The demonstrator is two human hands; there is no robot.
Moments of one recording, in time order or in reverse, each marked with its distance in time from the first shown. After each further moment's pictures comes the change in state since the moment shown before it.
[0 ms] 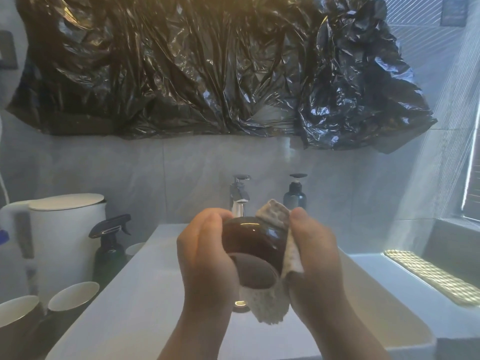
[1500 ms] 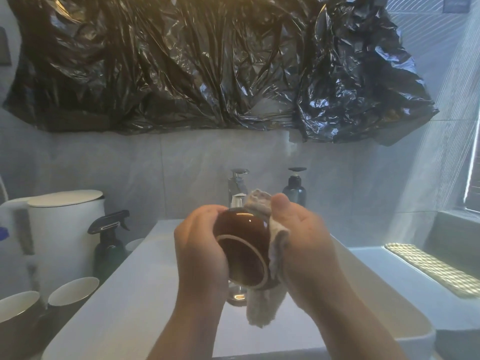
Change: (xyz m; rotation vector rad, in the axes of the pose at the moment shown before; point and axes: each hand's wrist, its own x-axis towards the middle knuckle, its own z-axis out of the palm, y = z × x) left_hand 0.007 -0.011 0.000 -0.128 0.036 -0.280; right_hand 0.008 -0.004 0.004 -0.066 -0.058 0.200
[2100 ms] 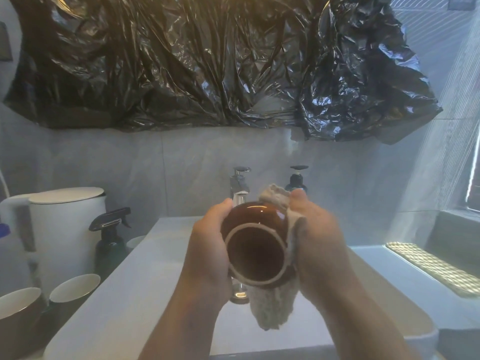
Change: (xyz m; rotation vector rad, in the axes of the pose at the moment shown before) left_hand 0.002 -0.002 -0.002 -0.162 -0.260 -0.439; right_hand 0.005 -0.005 -0.010 -0.021 0.138 0.011
